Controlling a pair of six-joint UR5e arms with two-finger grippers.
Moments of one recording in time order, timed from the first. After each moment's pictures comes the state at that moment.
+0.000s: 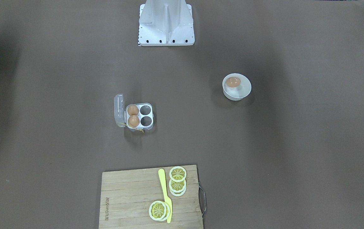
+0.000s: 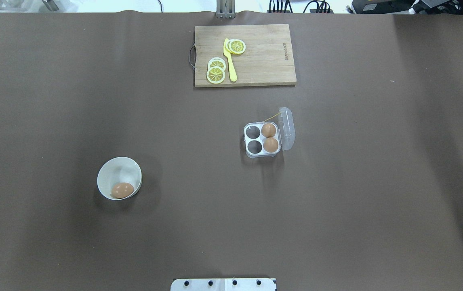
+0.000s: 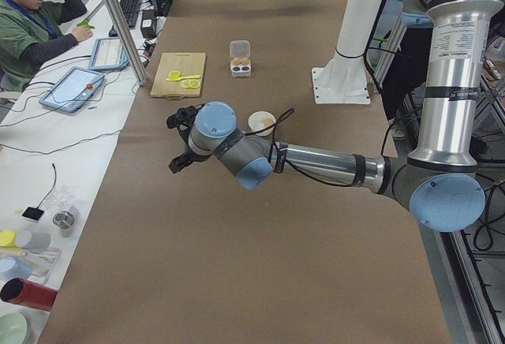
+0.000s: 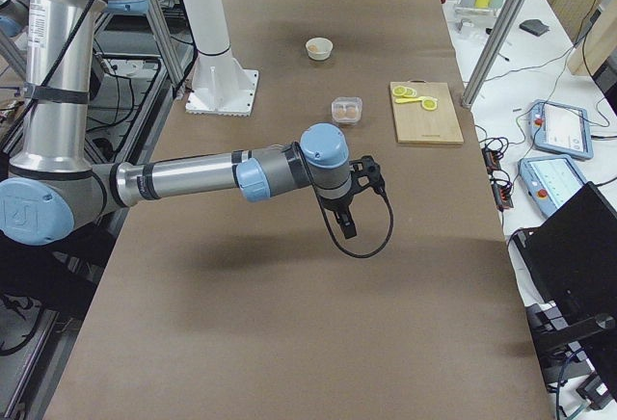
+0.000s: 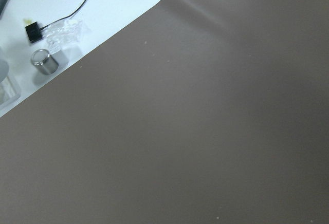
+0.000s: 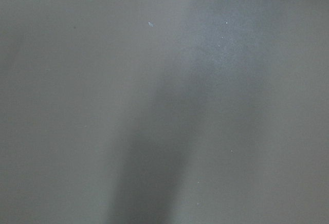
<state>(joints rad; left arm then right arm) -1.47 -1.60 -1.70 -2.26 -2.46 0.12 1.51 -1.73 1.90 -1.39 2.42 -0.07</state>
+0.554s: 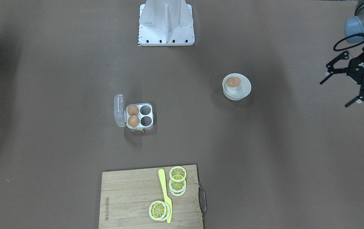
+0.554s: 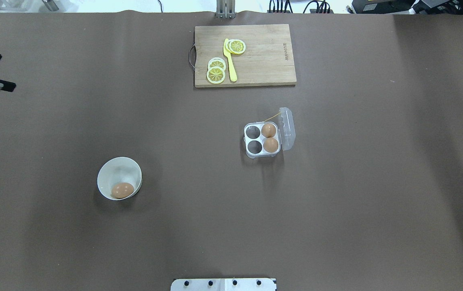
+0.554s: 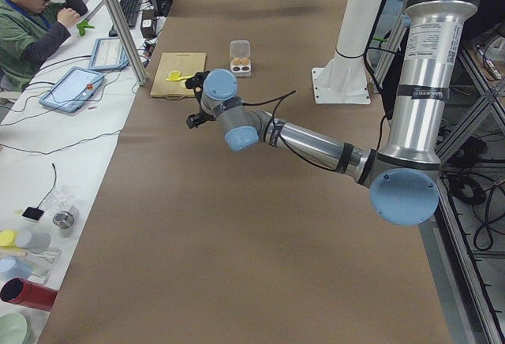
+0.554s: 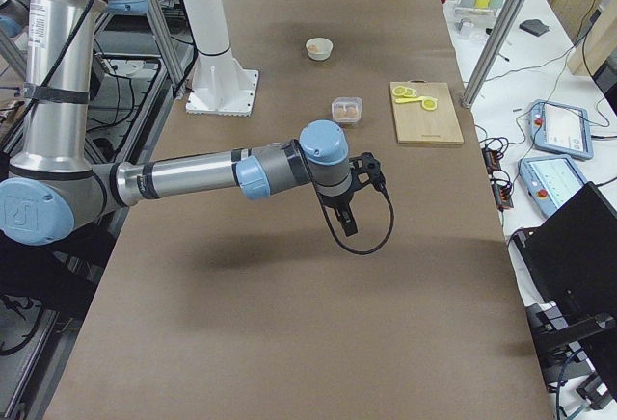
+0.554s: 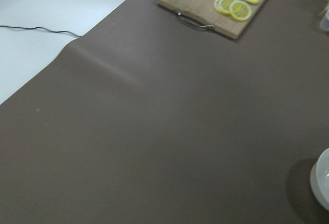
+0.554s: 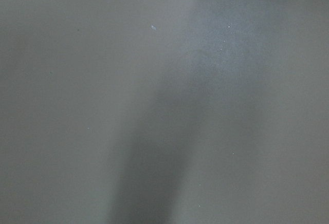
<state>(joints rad) -1.20 -1.70 -1.78 -2.33 -2.43 -0.05 1.51 -1.73 1.91 -1.39 2.42 -0.07</state>
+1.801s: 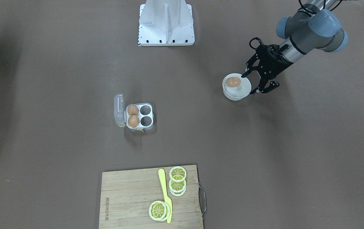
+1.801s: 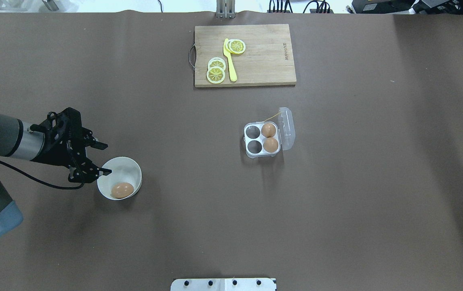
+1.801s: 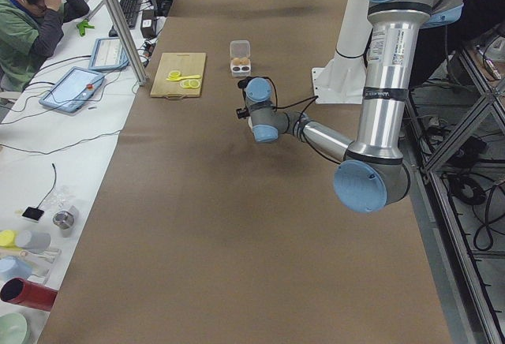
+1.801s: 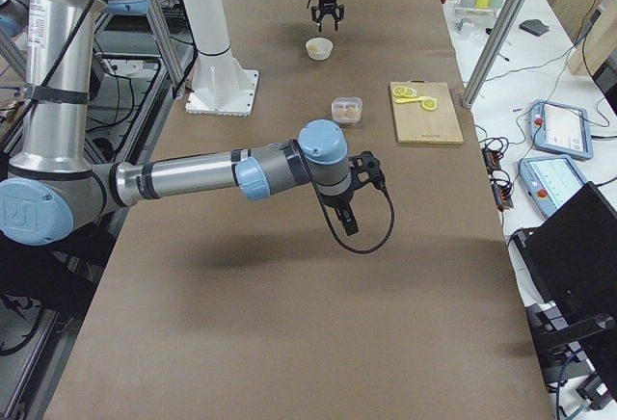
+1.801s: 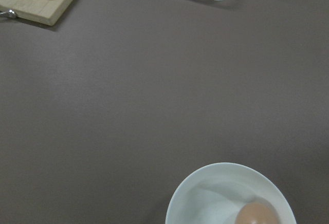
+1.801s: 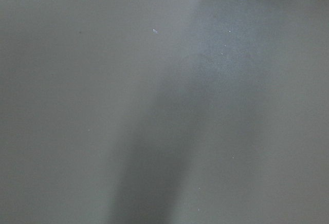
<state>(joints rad) -0.70 -1.66 -1.77 -2.51 -2.15 -0.08 1.51 -1.73 1.91 -1.37 2.41 -0.07</state>
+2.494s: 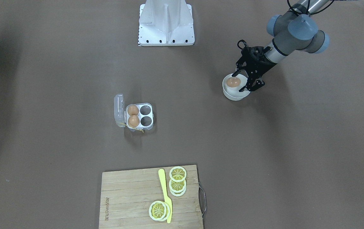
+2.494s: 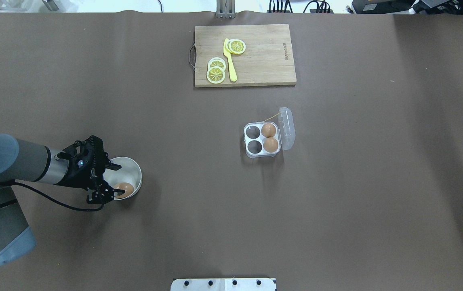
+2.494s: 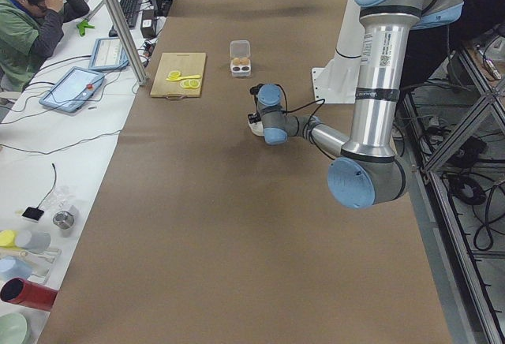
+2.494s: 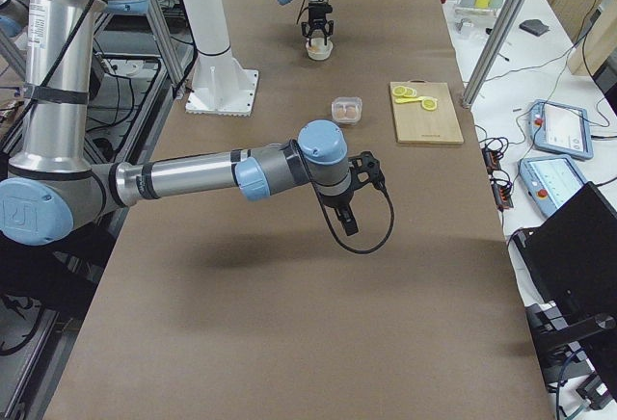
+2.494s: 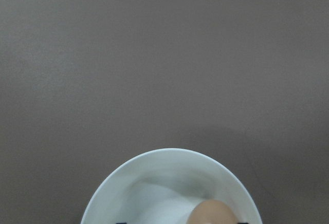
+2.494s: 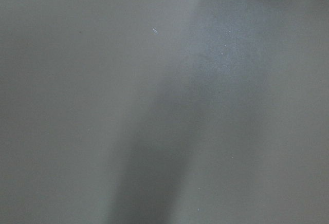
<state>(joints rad) -0.58 -1.67 -1.73 -2.51 -2.04 -0.08 1.51 -1.73 1.91 -1.37 2.41 -0.07</state>
